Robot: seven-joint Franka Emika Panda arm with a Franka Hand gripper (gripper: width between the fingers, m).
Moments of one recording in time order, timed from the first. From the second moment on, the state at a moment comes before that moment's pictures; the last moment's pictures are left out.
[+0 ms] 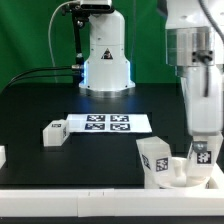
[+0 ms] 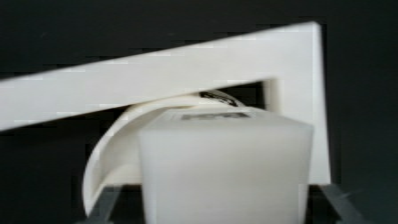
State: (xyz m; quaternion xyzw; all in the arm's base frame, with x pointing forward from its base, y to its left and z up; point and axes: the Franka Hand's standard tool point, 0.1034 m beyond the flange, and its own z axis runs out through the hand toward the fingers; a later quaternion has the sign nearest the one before) arm 0.631 0.111 0.082 -0.62 0.78 0.00 0.06
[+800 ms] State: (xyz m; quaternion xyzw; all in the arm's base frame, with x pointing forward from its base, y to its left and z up) arm 0.631 0.114 0.088 -0.59 0.80 0.00 0.06
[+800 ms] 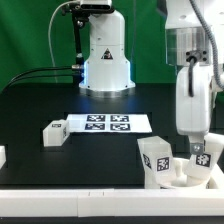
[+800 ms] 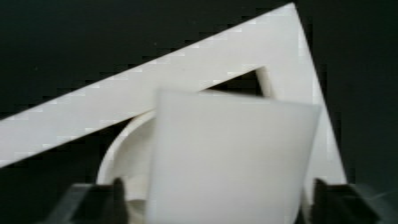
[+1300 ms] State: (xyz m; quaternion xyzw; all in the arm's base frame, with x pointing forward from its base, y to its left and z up) arm 0.644 0.118 0.117 -0.82 0.57 -0.05 0.09
